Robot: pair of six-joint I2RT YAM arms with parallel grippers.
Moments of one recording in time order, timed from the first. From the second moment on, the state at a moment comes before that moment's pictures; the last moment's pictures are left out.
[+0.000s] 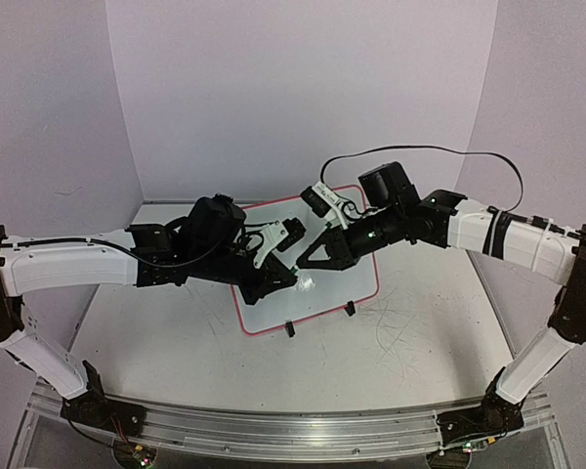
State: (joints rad) left arm -1.03 1.47 1.14 -0.24 0.16 0.08; right arm 0.79 1.61 1.38 -0.45 -0.67 0.16
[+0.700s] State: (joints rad) left arm -1.04 1.29 0.98 -0.24 0.02 0.07; right arm 0.31 0.97 1.21 -0.30 -0.62 0.23
